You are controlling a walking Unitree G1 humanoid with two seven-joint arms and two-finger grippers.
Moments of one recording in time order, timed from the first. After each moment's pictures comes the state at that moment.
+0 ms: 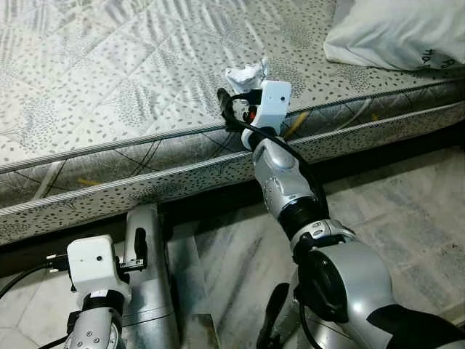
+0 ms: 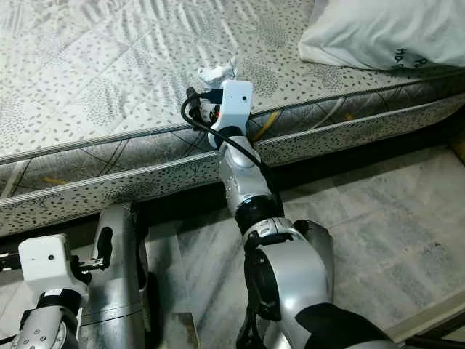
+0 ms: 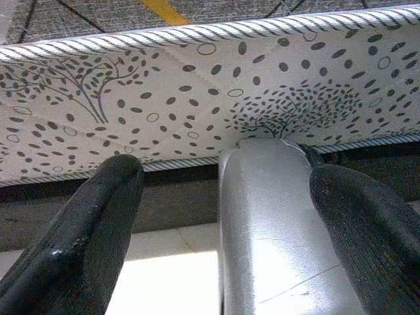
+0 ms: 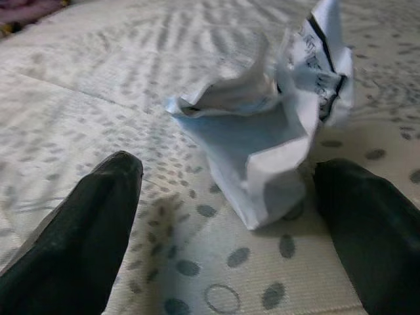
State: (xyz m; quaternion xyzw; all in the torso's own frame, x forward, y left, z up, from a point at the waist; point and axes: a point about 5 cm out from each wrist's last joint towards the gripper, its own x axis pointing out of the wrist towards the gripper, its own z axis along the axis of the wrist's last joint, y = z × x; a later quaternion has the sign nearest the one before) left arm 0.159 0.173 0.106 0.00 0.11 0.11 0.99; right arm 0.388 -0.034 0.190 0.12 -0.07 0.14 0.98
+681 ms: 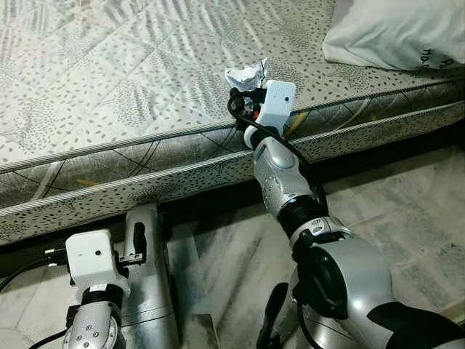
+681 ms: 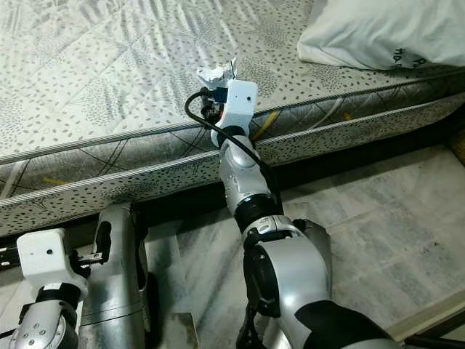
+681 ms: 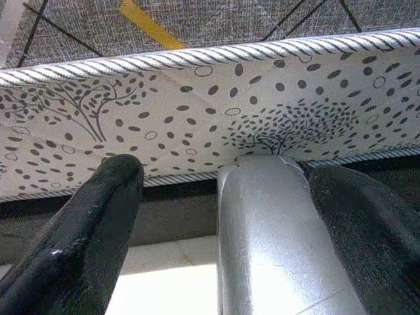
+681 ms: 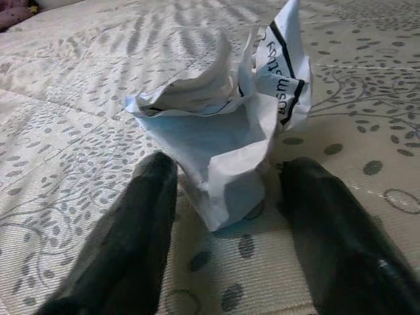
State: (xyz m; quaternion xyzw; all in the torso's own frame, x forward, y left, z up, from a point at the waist) left arm 0.166 0.175 0.111 0.01 0.09 0.11 0.99; right arm 0.390 -0.037 0.190 0.13 -0.06 0.12 0.98
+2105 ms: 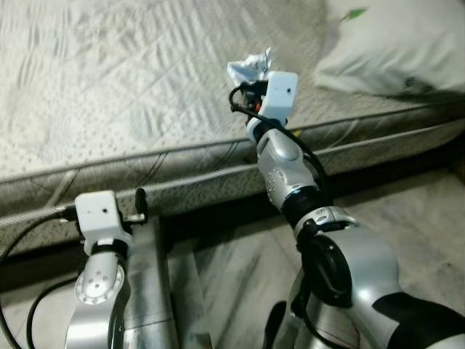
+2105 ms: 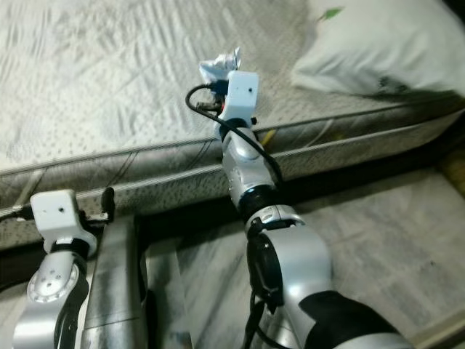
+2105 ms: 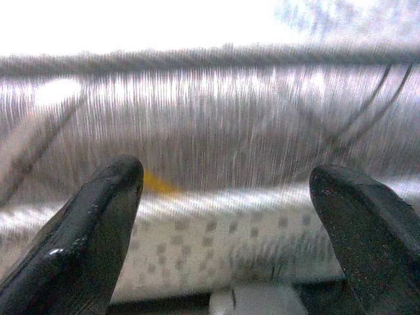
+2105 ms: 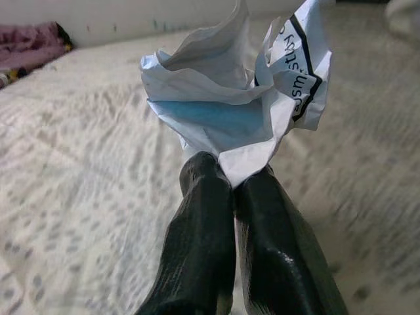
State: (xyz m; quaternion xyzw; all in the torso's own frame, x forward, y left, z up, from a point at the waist) left arm 0.236 0.184 0.115 0.01 0.04 0.10 0.99; right arm 0.400 -0.055 0.203 0.10 -0.08 0.13 0.98
